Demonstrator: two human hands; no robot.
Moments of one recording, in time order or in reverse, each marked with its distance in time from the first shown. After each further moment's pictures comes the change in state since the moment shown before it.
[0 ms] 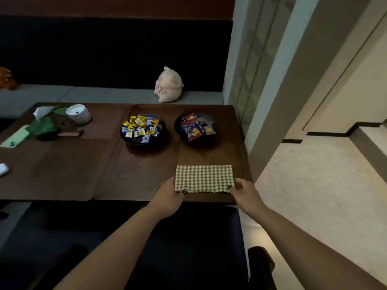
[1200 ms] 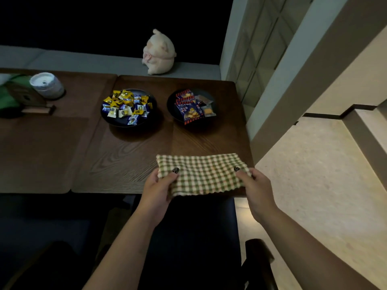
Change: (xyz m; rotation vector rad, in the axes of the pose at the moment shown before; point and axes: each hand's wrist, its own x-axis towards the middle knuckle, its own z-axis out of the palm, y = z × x) left_hand 0.007 0.005 0.002 -1.263 0.089 -0.223; right_hand 0.011 0.001 0.009 0.627 0.179 0.136
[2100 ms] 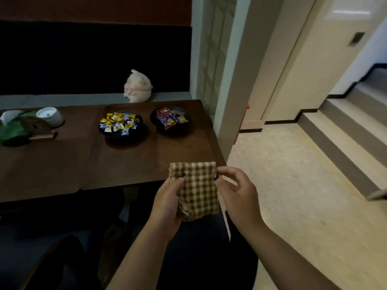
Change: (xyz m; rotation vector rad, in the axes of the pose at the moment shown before) left_hand -0.198 -0.018 0.034 0.100 -0.234 0.000; right_hand -0.241 -0.044 -0.026 -0.158 0.098 -0.463
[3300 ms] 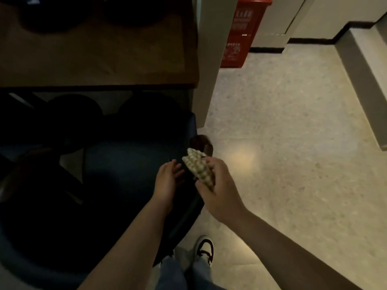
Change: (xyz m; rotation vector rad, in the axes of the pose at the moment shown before) left_hand 0.092 -0.299 0.043 0.185 0.443 -0.353; right_hand -0.043 0.268 -0.107 -0.224 -0.463 0.132
